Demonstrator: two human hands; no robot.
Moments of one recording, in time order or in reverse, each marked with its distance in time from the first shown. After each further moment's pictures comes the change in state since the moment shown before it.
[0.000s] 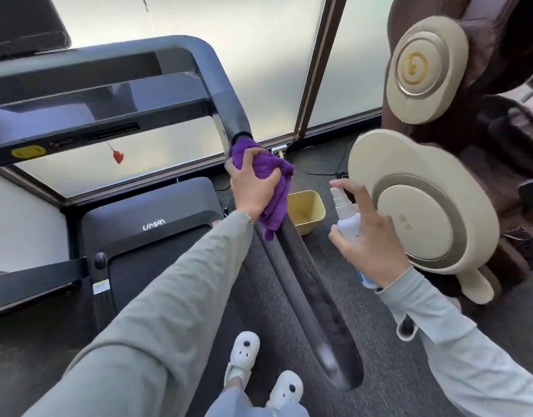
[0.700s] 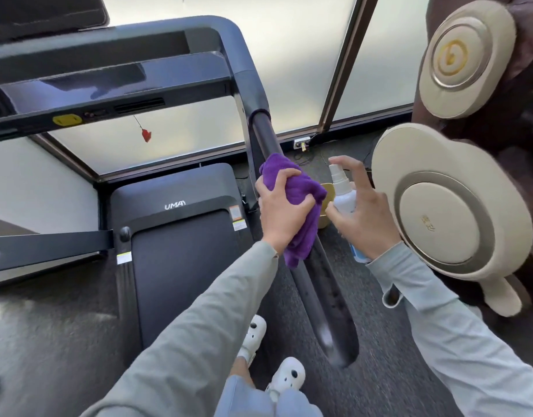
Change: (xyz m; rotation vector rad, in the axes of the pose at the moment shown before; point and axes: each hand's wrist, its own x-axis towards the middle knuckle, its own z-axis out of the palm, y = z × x) left_hand -0.099 -0.011 0.016 0.006 -0.007 0.020; right_hand -0.001 0.003 0.012 0.118 -0.042 -0.061
